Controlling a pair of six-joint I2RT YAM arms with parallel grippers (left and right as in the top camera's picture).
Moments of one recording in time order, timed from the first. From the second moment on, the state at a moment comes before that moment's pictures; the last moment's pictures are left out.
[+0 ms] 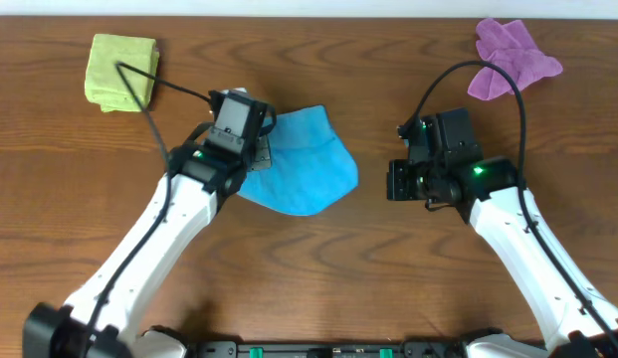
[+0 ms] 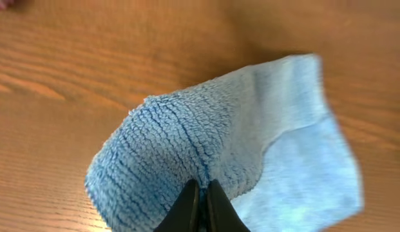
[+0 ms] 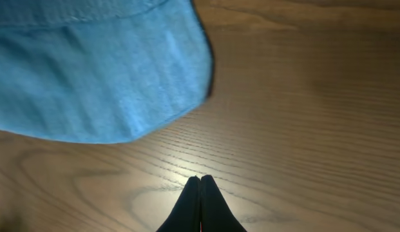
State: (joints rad) left arm -0.42 1.46 1.15 -0.67 -0.19 -0.51; right arm 0.27 1.41 1.03 -0.75 -0.25 0.27
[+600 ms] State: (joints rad) left arm -0.42 1.39 1.15 -0.72 -0.07 -0.50; right arm 0.27 1.41 1.03 -0.81 -0.34 0.27
